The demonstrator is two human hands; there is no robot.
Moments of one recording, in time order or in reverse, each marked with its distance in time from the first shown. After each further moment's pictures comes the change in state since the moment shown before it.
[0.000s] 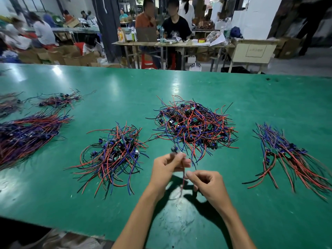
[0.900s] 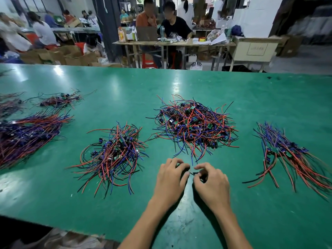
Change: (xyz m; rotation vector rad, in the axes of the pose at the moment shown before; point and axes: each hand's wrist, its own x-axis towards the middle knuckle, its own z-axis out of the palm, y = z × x) left_hand -0.009 -0.029 0.003 1.269 0.049 0.490; right_hand 0.001 0.004 0.009 -0.682 0.298 0.082
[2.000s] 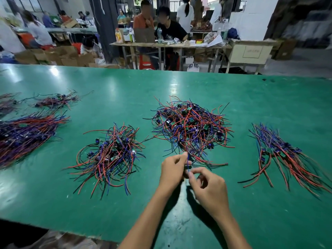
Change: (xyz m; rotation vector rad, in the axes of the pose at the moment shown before) left_hand 0.036 0.021 0.006 -0.862 -0.044 -0.606; right_hand -0.012 0.006 -0.009 0.218 0.050 -0.183
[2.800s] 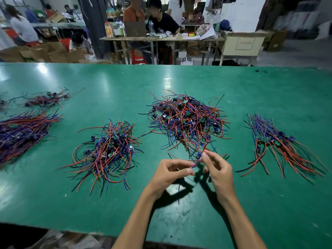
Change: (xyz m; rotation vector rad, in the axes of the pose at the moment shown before) left_hand -0.025 -0.017 -0.038 -0.193 -0.477 0.142; right_hand 0.014 0.008 -0.011 0.697 0.077 0.335
